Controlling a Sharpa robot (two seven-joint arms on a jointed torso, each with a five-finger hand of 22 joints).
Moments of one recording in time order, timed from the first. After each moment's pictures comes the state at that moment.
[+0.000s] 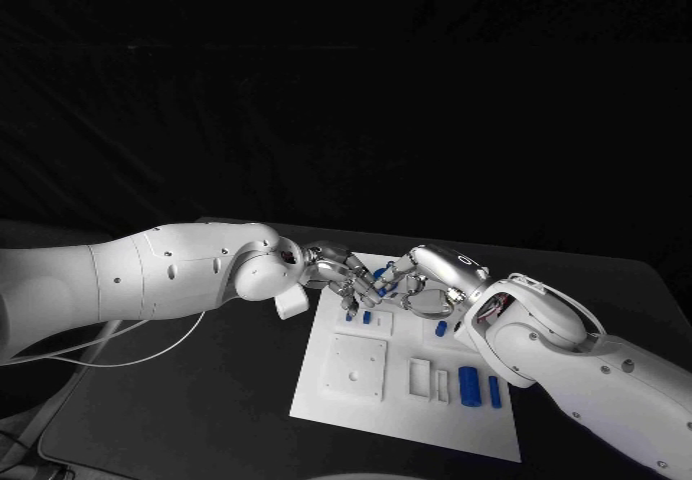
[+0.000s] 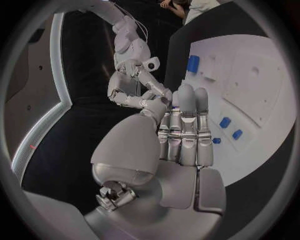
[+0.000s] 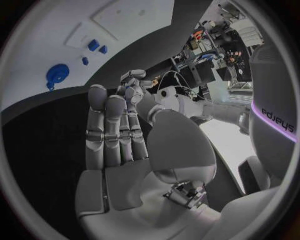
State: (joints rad) left arm 1.32 -0.82 -0.23 1.41 -0.27 0.20 -0.07; left_hand 1.35 0.09 0.24 -0.26 0.10 1.23 0.08 0.06 0.20 1.42 0.01 0.06 0.06 1.35 -0.06 0.85 0.24 0.06 1.05 -0.08 0.61 0.75; right arm 0.89 -0.60 0.27 1.55 -1.64 -0.25 0.06; right_hand 1.31 -0.04 0.54 -0.28 0.05 1.23 0.09 0.06 0.07 1.31 0.04 0.06 0.06 1.34 -0.04 0.85 0.78 0.13 1.46 -0.06 0.26 1.31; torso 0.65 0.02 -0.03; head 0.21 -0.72
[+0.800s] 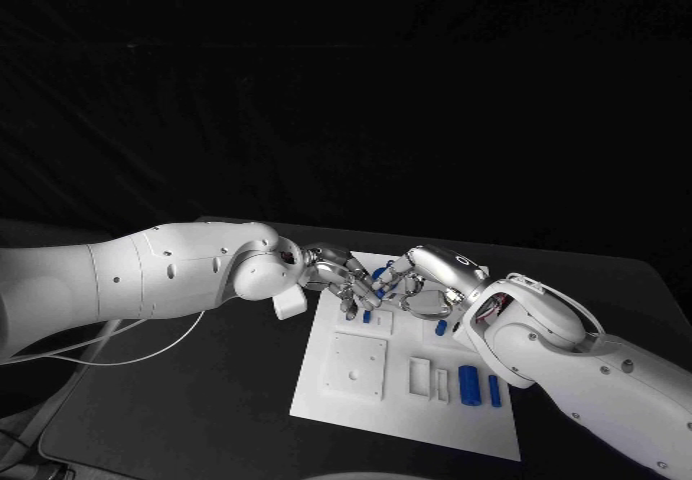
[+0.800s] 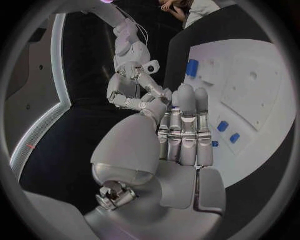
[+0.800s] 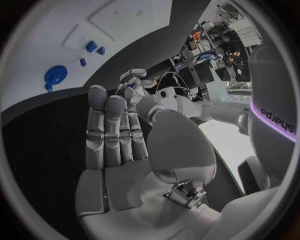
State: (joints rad) left arm 1.32 -0.82 -0.23 1.41 -0.27 0.23 -0.08; left_hand 1.35 0.10 0.23 -0.26 0.09 1.23 0.07 0.06 0.20 1.42 0.01 0.06 0.06 1.35 -0.05 0.85 0.24 0.06 1.05 -0.08 0.61 0.75; right arm 0.89 -0.60 0.27 1.56 -1.64 -0.24 0.06; right_hand 1.31 -0.04 0.54 -0.28 0.05 1.24 0.09 0.06 0.07 1.32 0.03 0.06 0.06 1.35 -0.04 0.85 0.78 0.13 1.46 -0.07 0.29 1.31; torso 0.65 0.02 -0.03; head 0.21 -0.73
